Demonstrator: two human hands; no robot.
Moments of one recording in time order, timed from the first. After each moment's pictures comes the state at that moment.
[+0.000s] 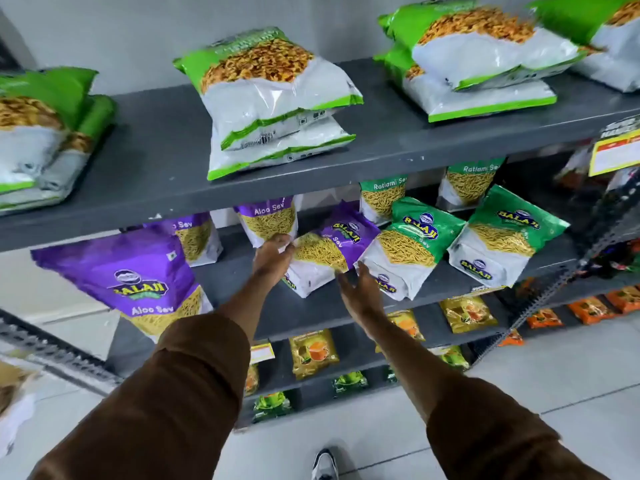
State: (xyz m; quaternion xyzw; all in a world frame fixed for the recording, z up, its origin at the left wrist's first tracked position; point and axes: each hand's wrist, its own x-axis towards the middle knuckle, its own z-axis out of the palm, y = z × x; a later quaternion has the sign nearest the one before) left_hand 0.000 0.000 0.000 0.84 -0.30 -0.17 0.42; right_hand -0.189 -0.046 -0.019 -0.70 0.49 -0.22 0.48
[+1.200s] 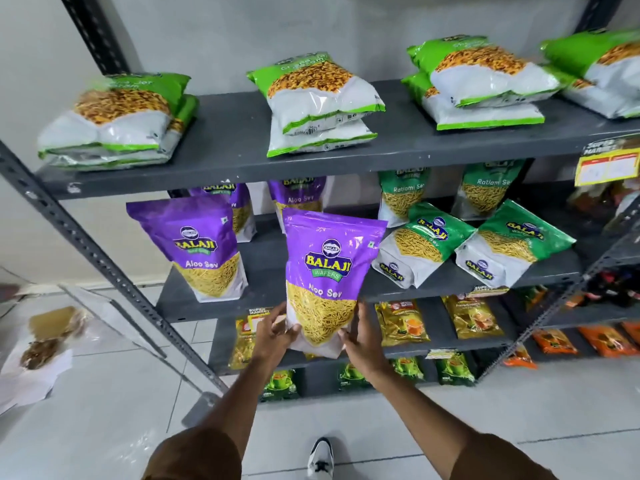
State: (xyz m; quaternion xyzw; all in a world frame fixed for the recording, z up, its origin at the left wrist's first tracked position) left_hand -0.110 0.182 -0.069 0.73 -0.18 -0.28 0.61; right_hand -0.270 0.062 -0.055 -0.76 0.31 -0.28 0.50
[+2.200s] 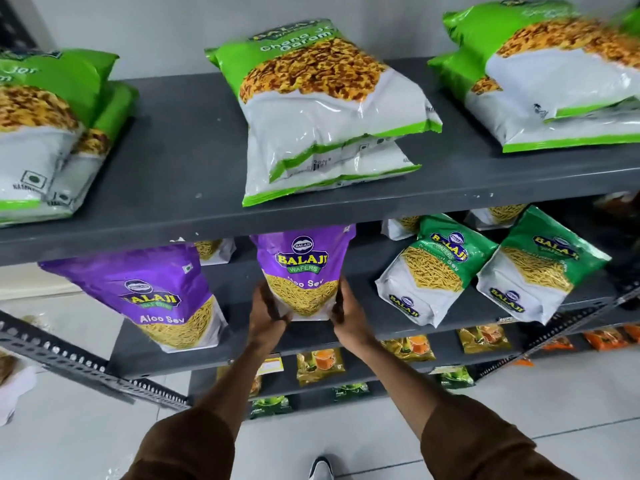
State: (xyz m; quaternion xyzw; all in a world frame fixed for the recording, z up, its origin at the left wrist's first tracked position) left_hand 0.001 0.073 -0.072 0.75 -0.20 -0.23 0.59; right_hand -0.140 -0.040 -0.065 -0.77 0.32 -0.22 0.51
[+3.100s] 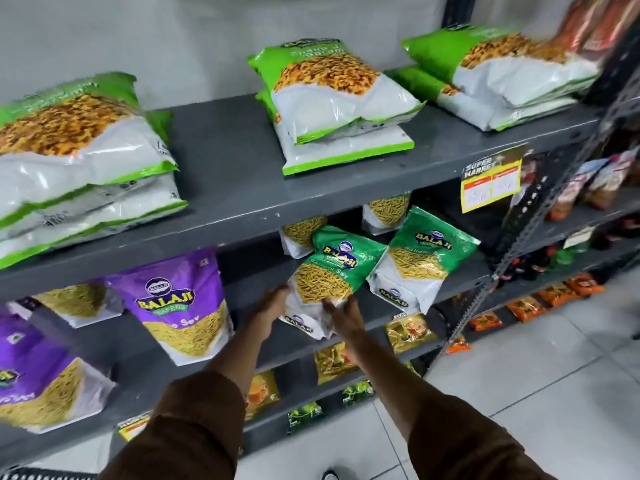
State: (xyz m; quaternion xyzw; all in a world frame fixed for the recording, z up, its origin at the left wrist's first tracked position) left_hand -0.120 -0.130 -0.040 0.82 -0.23 -0.38 0.37; right_hand -0.268 -0.185 -0.098 -0.50 0.54 -0.24 0.64
